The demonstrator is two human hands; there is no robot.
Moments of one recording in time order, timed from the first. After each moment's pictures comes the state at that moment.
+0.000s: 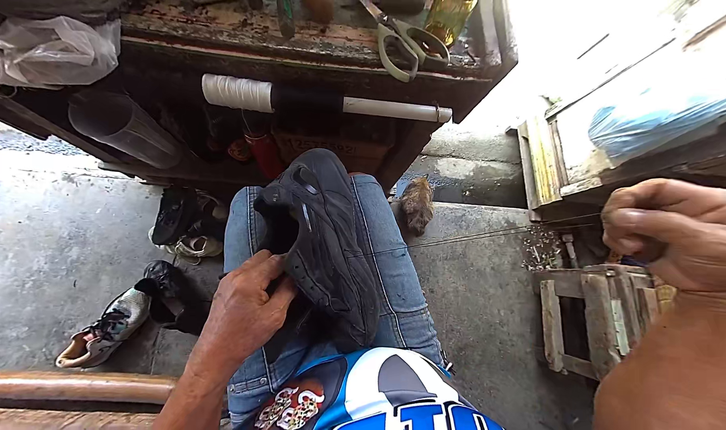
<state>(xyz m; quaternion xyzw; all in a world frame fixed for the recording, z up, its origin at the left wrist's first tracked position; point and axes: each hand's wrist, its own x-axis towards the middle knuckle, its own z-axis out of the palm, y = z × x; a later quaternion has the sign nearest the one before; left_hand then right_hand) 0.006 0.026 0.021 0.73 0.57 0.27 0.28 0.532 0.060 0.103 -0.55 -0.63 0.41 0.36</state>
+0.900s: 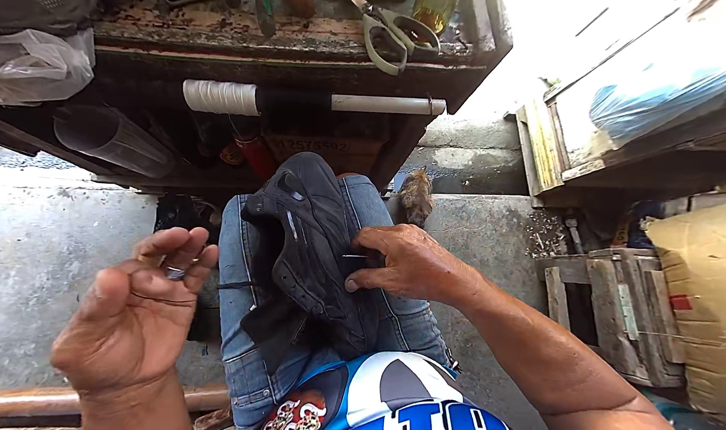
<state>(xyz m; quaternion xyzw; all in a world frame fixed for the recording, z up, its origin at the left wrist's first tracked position) -0.062 0.048 0.044 0.42 0.29 0.59 0.62 0.287 0.085 0.045 -0.46 -0.80 0.36 0.11</state>
